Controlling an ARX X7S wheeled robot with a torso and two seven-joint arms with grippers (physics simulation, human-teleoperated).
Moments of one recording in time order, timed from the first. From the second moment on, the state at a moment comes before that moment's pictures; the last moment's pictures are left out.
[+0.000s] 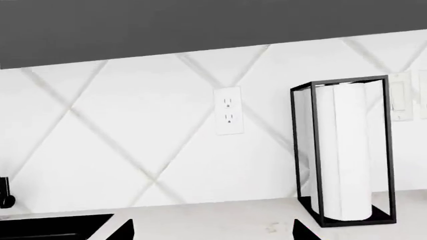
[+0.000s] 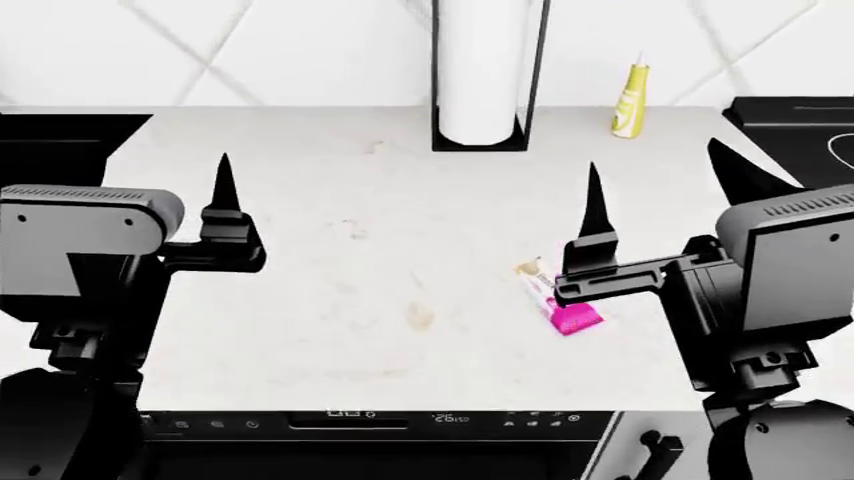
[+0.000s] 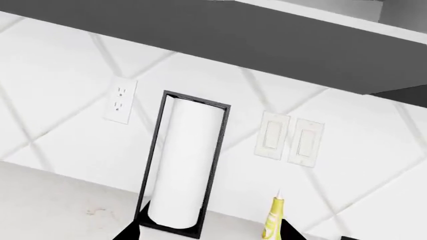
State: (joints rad) left arm -0.47 -0.27 -0.11 0.81 -0.27 -0.96 -0.09; right arm 0.50 0.24 -0.02 -1.01 0.07 1.15 -0.05
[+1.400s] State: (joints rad) left arm -0.47 -0.30 -0.11 0.80 -0.29 -0.94 -0.12; right arm 0.83 0.71 0.04 -0.77 1.95 1.31 1.31
